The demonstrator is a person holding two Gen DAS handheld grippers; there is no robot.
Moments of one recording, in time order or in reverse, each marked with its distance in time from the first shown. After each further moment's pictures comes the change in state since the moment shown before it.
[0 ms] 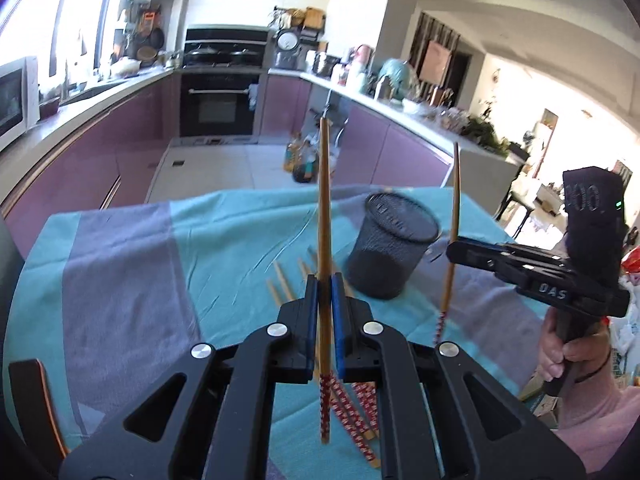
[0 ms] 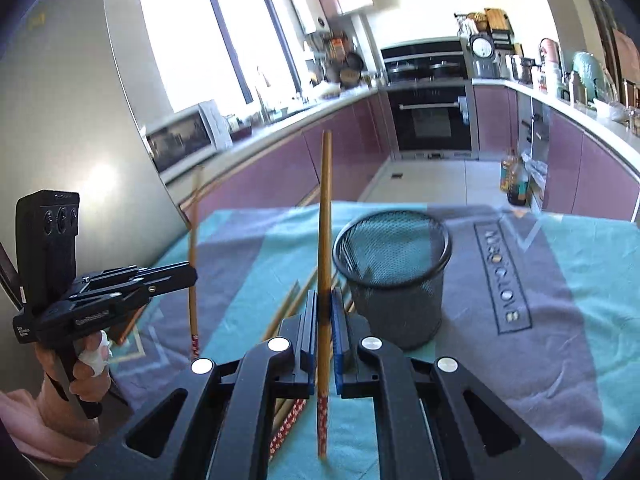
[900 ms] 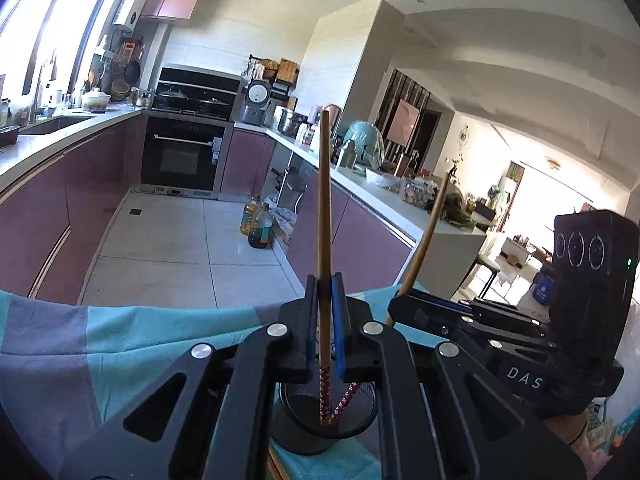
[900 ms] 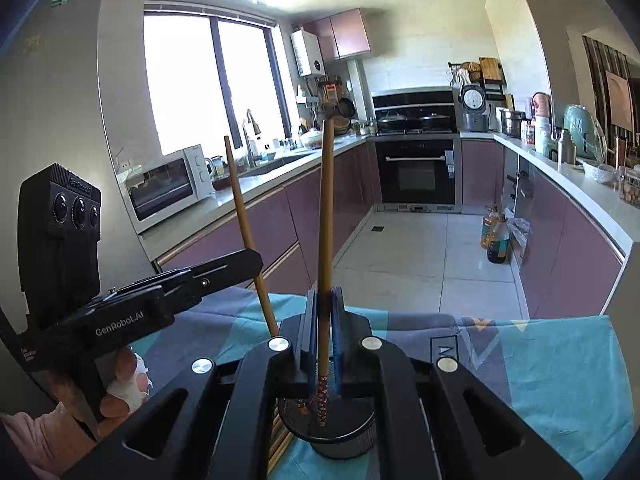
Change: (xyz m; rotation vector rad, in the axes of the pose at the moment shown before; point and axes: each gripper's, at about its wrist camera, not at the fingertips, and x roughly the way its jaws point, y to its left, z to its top) left arm 0.056 -0.086 0.113 -0.015 -0.176 -0.126; right arm 0.006 -0.036 0.090 -0.062 -0.083 -0.080
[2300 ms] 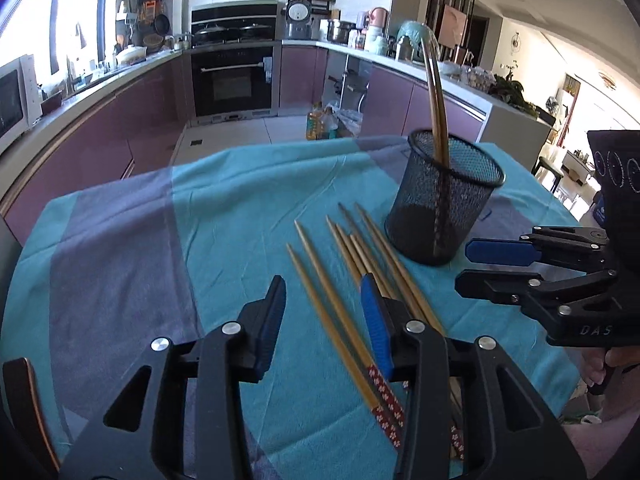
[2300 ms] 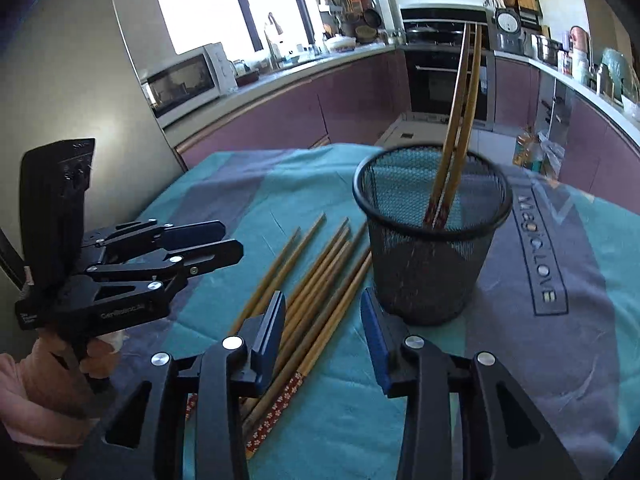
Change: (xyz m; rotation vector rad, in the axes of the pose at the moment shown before) left arm -0.045 0.098 -0.153 0.077 0.330 0.249; right arm 0.053 0.052 -0.124 0.007 0.335 0.075
